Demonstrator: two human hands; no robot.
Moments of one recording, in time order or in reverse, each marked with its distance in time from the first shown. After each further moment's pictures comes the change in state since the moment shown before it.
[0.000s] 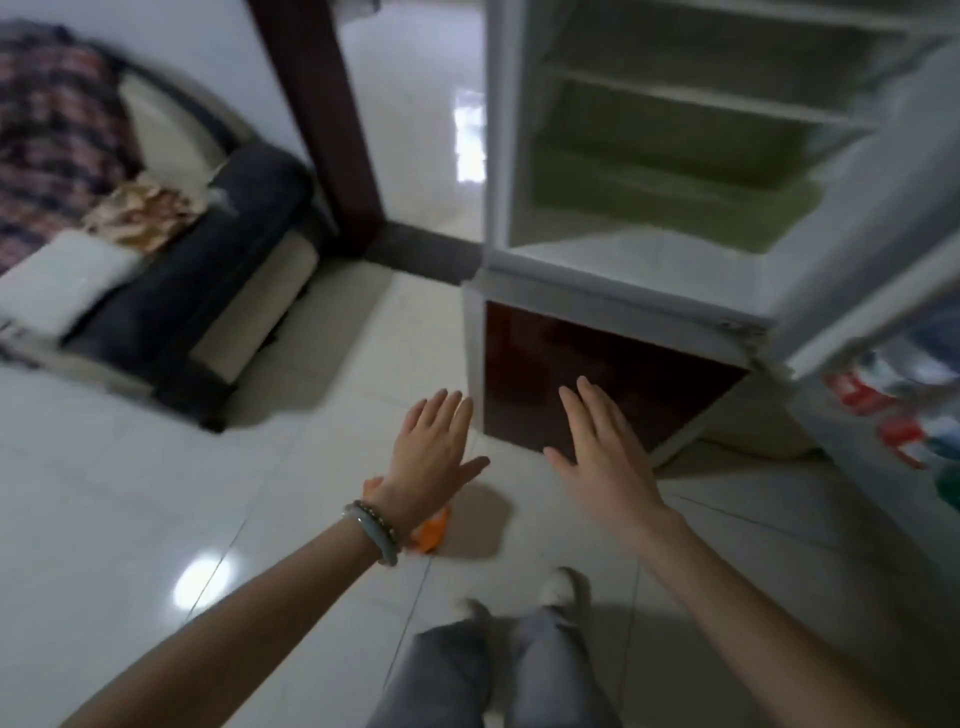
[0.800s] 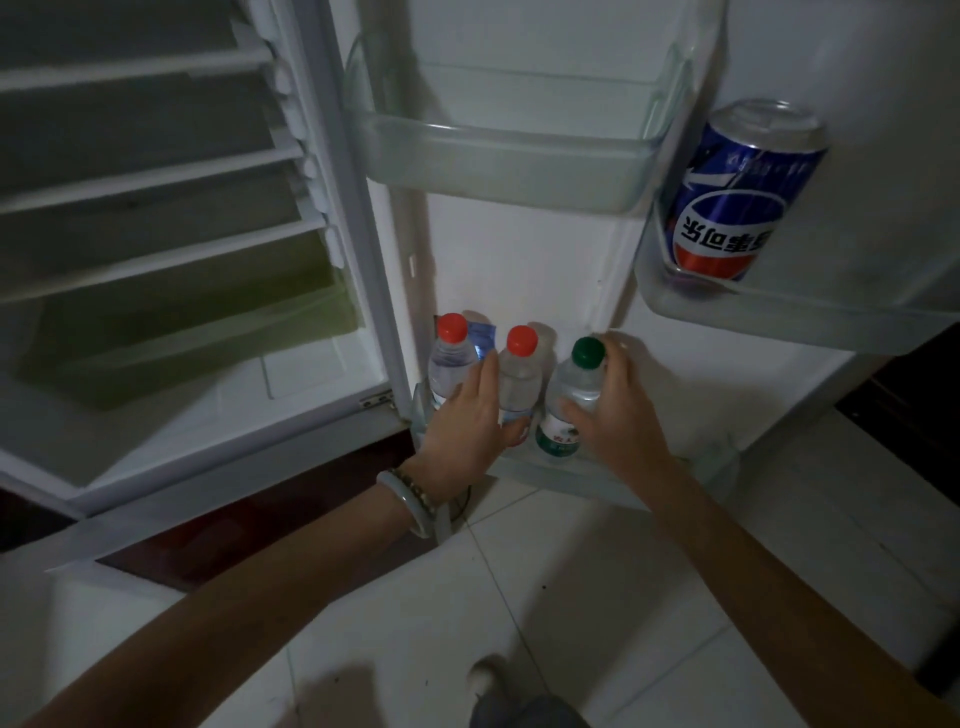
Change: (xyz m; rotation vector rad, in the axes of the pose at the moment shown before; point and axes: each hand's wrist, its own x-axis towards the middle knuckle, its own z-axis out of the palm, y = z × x) left_hand 0.199 0.404 -0.061 -0.563 0.021 0.778; right_hand -0.134 0.297 -0.169 0.234 0.631 0.864
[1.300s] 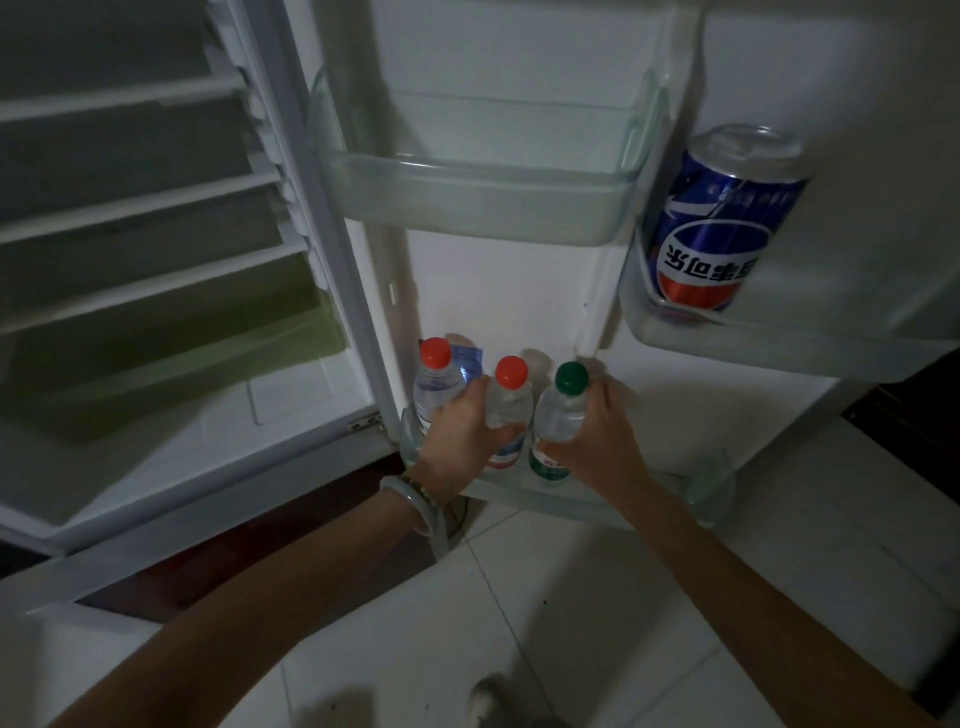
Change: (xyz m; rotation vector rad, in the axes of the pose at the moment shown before) left_hand 0.029 -0.005 0.011 -0.166 -0.022 -0.146; right_hand 0.012 0.019 0.019 0.029 -0.030 0.053
